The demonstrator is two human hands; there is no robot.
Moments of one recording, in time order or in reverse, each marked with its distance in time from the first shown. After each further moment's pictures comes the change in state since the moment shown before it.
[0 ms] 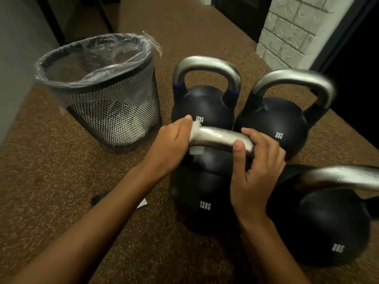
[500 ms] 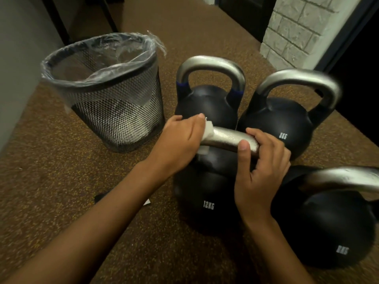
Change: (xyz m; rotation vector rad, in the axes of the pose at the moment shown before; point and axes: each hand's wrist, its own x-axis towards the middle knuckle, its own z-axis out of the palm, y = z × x) left_hand 0.002 0.010 0.002 0.239 0.008 0.177; right_hand 0.000 0.000 0.000 0.003 0.010 -0.009
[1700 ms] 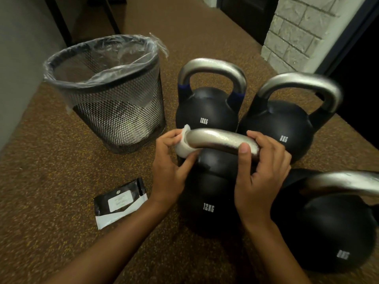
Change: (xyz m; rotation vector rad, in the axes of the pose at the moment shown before) left_hand -0.048 -0.036 0.039 -0.342 0.501 0.049; right_hand 0.000 0.000 0.000 0.014 -0.003 0.006
